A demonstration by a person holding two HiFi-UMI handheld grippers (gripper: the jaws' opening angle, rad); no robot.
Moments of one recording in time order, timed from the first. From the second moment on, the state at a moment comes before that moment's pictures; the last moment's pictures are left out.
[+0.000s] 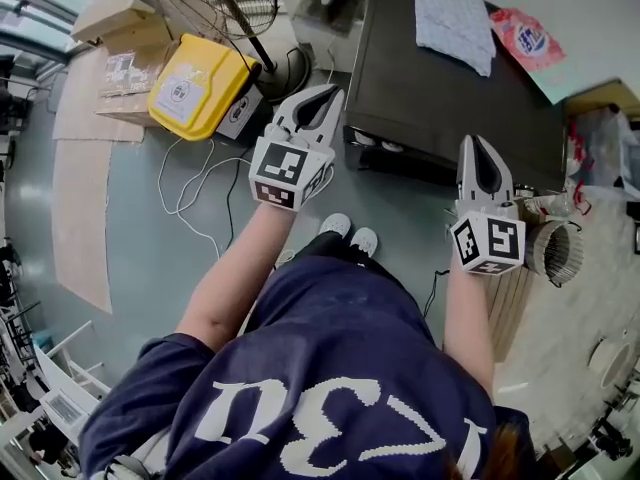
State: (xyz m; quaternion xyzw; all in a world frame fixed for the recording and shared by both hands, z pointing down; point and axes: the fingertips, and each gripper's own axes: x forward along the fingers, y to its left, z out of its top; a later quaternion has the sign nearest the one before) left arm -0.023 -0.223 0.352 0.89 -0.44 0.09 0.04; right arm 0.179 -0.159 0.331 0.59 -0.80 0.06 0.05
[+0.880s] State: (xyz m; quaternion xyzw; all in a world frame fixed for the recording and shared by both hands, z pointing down) left arm -0.036 -0.159 0.246 0.88 -0.47 0.01 -0.05; right arm 0.166 -0.107 0.212 0.60 -0.80 -0.02 -0.01
